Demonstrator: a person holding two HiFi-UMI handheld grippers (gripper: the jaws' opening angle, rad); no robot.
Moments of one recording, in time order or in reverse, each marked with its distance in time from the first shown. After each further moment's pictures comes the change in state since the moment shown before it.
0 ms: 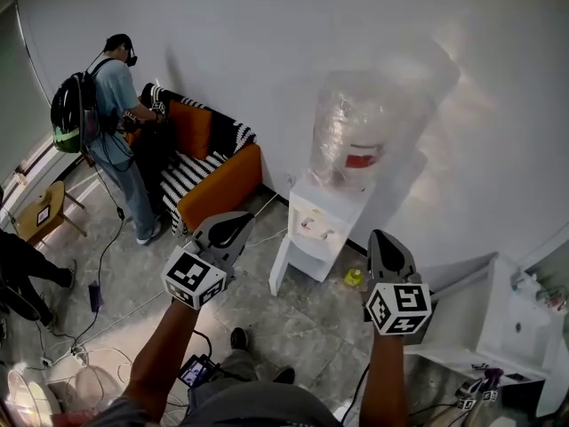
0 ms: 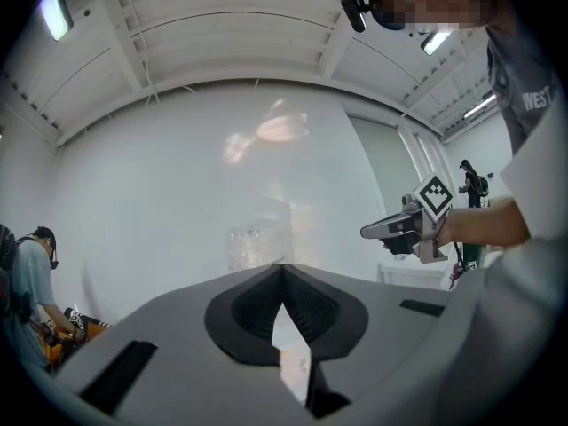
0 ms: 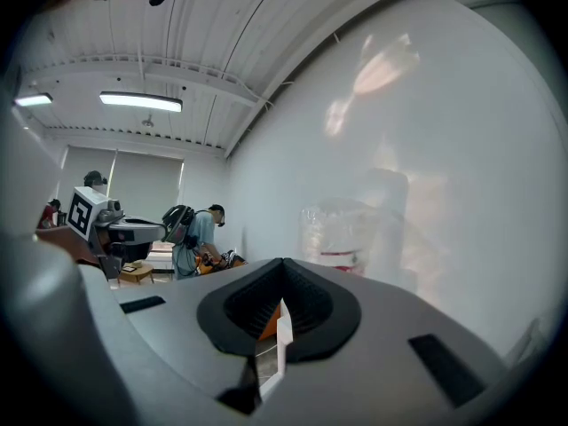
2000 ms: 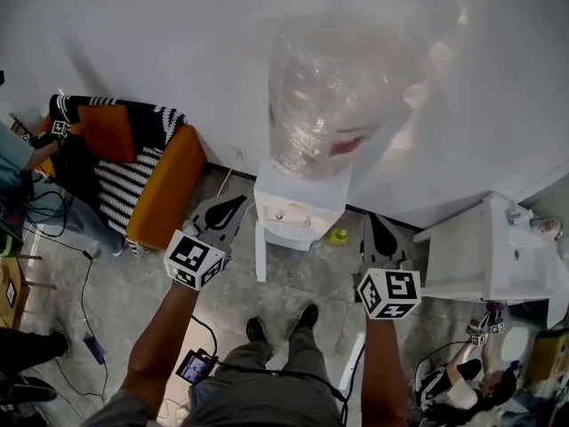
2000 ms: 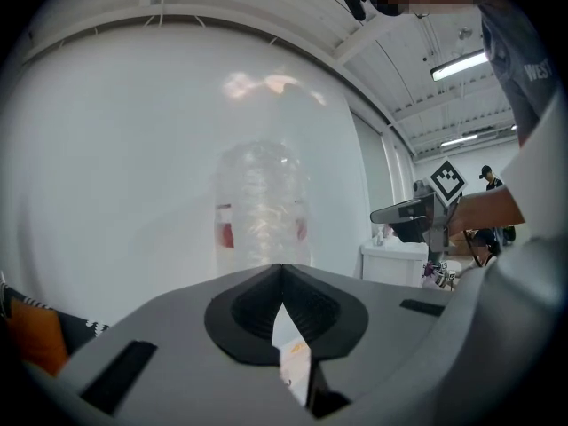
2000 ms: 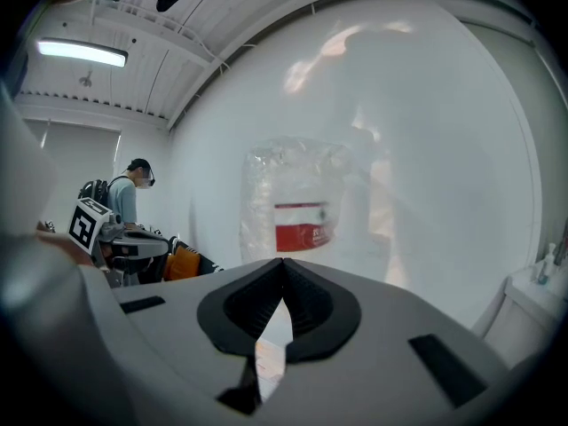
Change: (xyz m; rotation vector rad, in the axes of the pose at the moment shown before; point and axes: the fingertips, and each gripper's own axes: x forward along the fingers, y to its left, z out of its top) left arm 0.192 0.089 -0.160 -0.102 0.090 -0.312; right arm 0.121 -0.066 -0.099 0.076 0.107 -0.356
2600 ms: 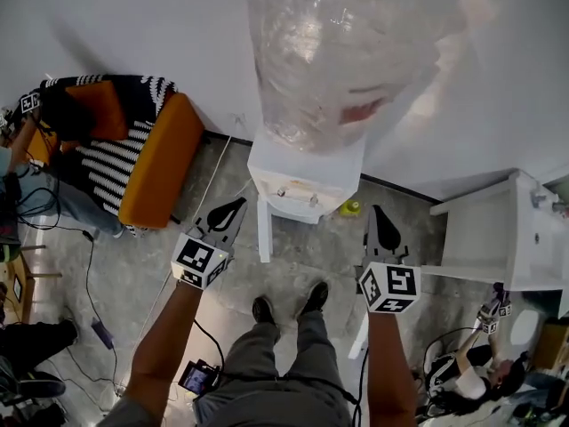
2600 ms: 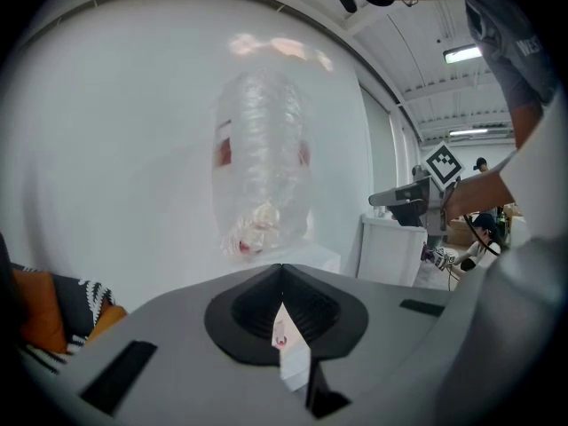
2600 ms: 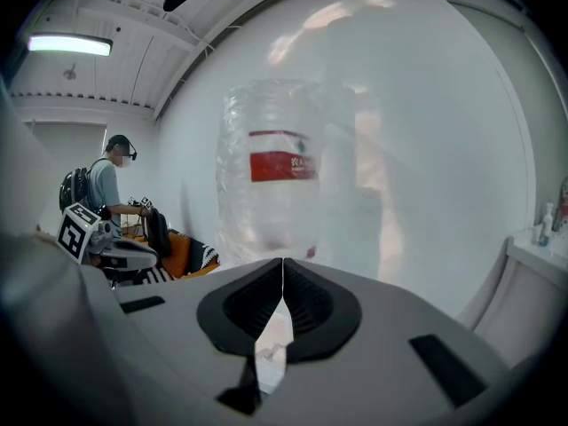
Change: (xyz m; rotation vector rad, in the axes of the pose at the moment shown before) left arm 0.026 -0.006 -0.139 -0.045 0.165 0.002; right arm 0.036 -0.026 -0.115 0.051 0.088 -0.043
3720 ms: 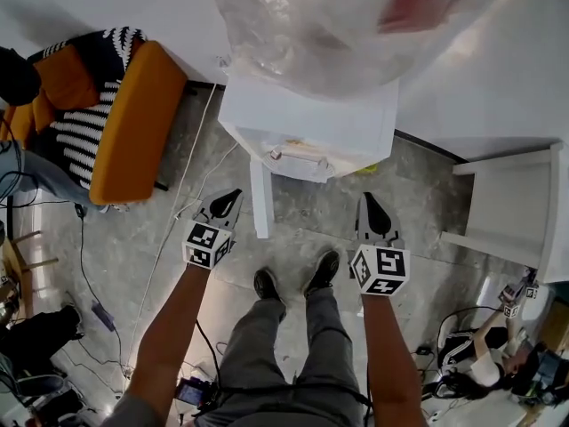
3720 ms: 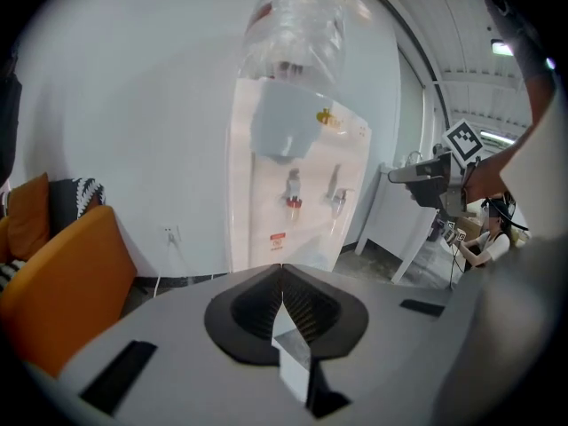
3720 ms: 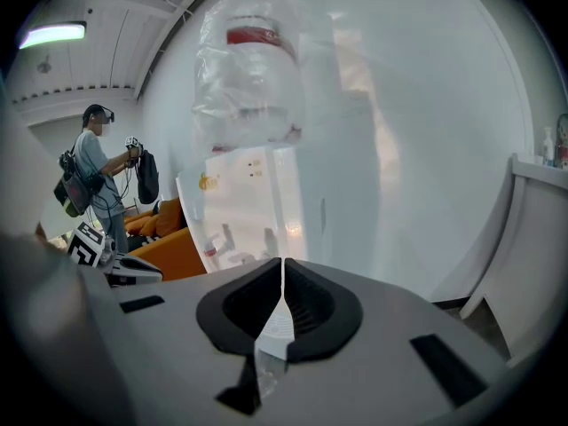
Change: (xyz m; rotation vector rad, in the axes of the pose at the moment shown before) left arm 0.068 0.002 -0.268 -0.169 0.273 0.022; right arm 0.066 -0.013 -0.221 0.078 0.197 -0.014
